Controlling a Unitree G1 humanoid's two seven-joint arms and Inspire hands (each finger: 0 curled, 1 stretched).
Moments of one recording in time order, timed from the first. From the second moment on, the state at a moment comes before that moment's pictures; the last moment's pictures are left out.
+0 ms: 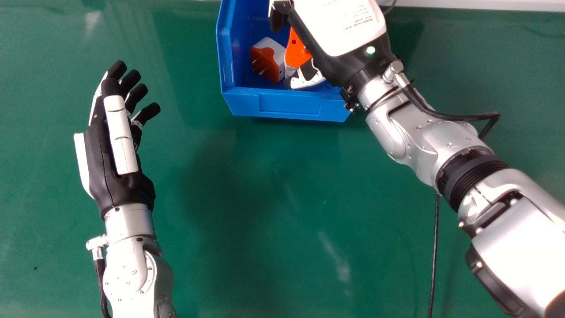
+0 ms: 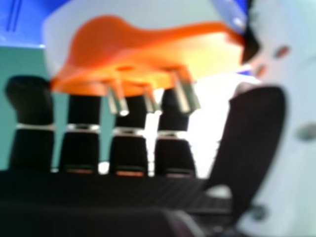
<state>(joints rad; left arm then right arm) -0.22 0.00 0.26 0.51 -0.17 -0.54 0.06 -1.10 -0.17 0.64 1.24 -0.95 -0.25 -0.73</state>
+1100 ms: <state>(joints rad) -0.22 0.00 0.26 0.51 -0.16 -0.54 0.06 -1.10 -0.16 0.73 1.14 -1.01 -0.01 -0.65</state>
